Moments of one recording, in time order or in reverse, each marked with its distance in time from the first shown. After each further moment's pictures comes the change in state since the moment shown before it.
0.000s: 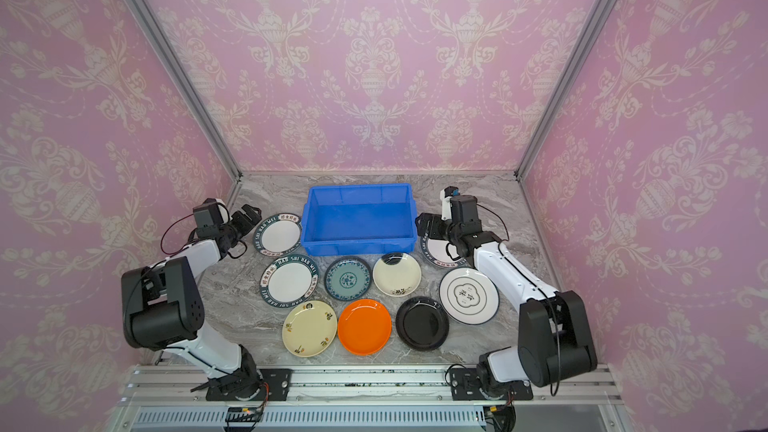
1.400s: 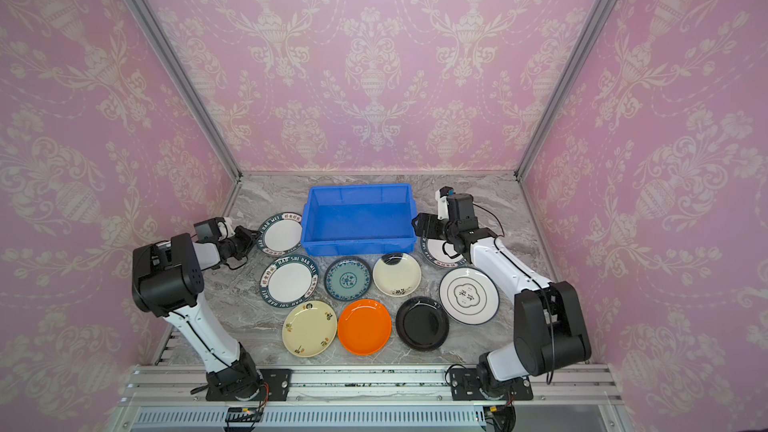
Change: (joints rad) left arm 0.097 0.267 0.002 0.124 0.257 -0.054; right arm 0.008 0.043 0.034 -0.014 -0.051 0.018
